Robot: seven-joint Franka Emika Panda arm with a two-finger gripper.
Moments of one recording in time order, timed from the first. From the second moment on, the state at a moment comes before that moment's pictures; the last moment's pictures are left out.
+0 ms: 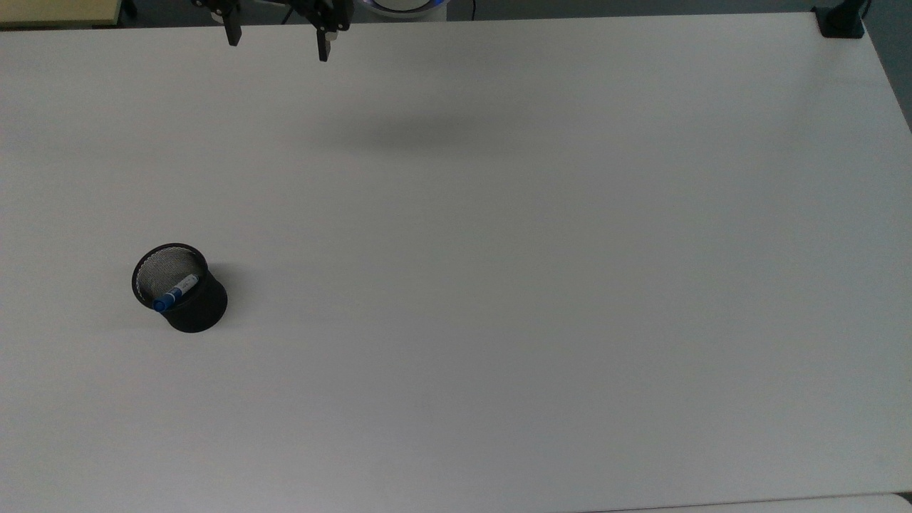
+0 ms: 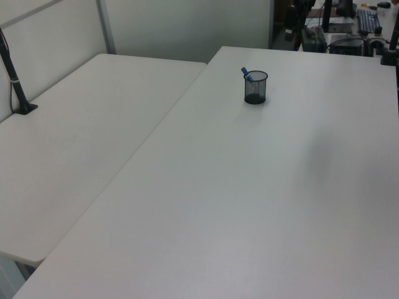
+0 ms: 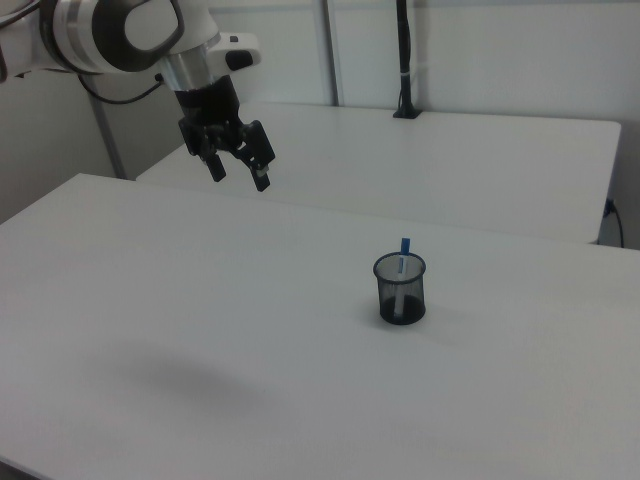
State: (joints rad) arm 0.02 -0.01 -0.10 -1.64 -0.08 1.77 0.04
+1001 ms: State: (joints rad) arm 0.01 -0.01 -0.09 -1.64 -0.08 1.74 0.00
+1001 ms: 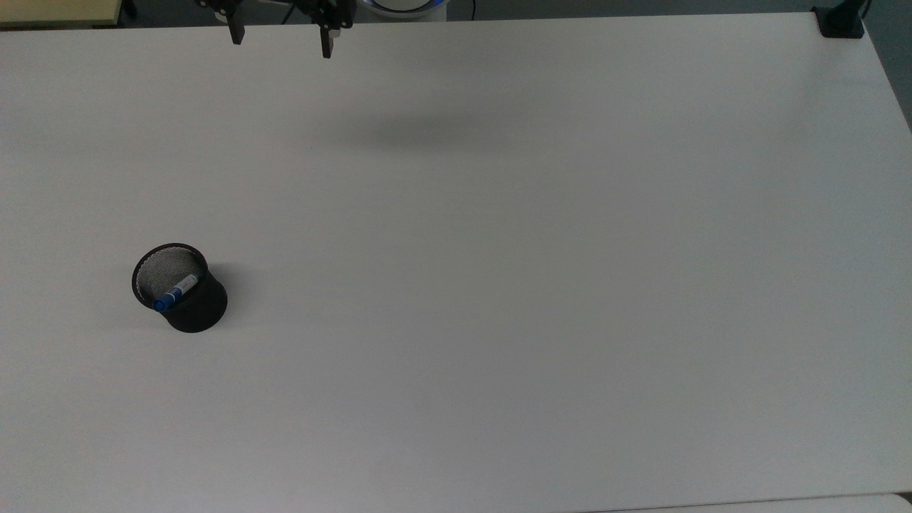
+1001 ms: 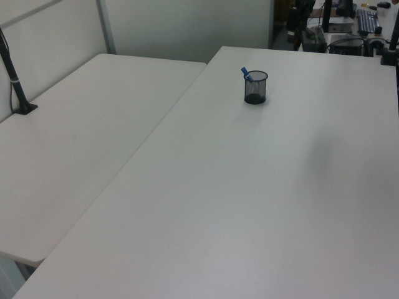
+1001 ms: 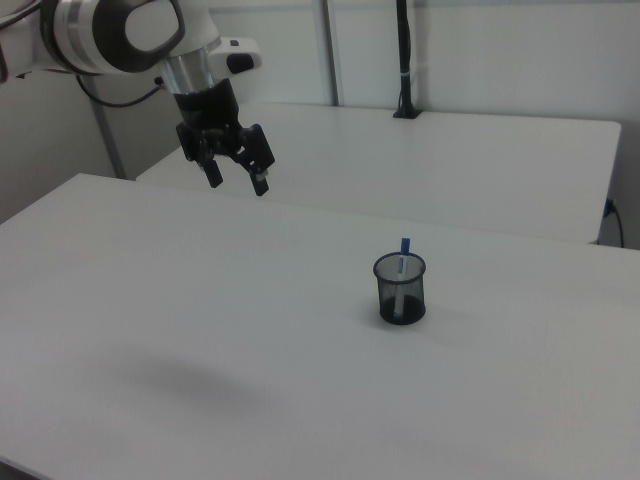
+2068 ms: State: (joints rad) arm -0.17 0.32 -0.10 -1.65 0.05 2.44 -0.27
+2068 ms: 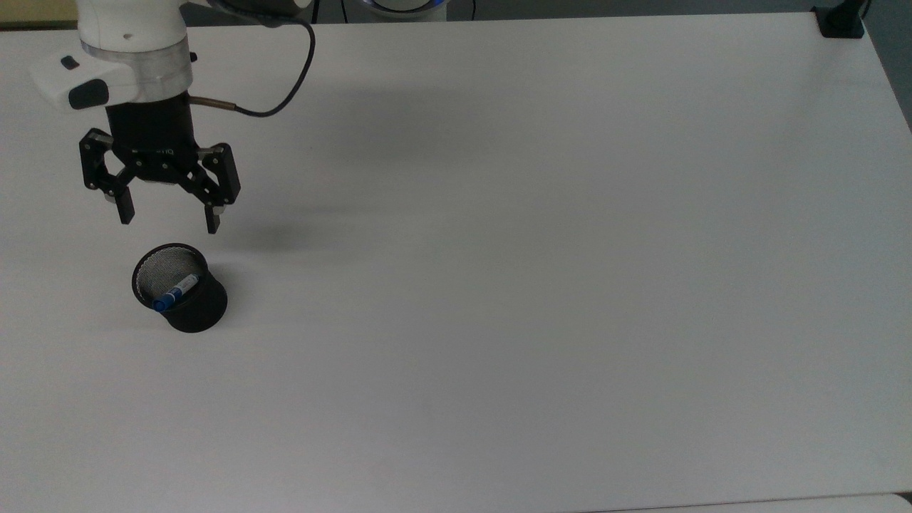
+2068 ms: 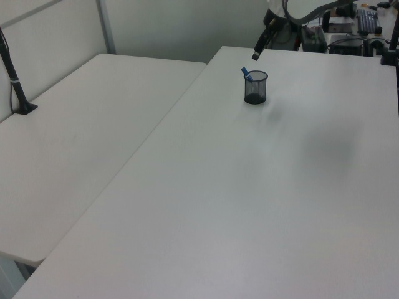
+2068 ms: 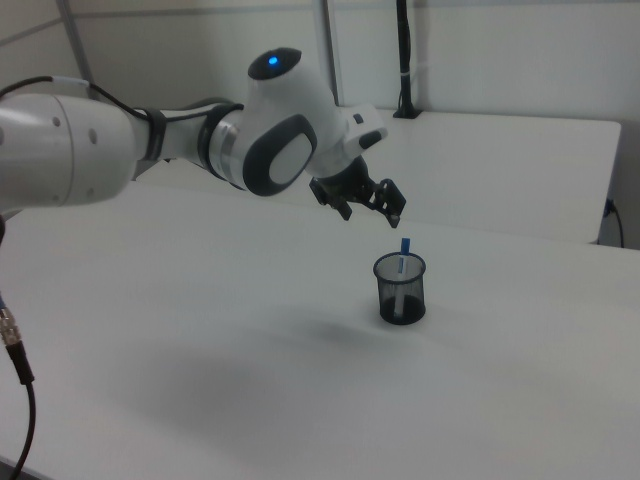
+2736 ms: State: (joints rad) arm -0.17 0.53 -0.10 -1.65 0.08 2.80 -0.26
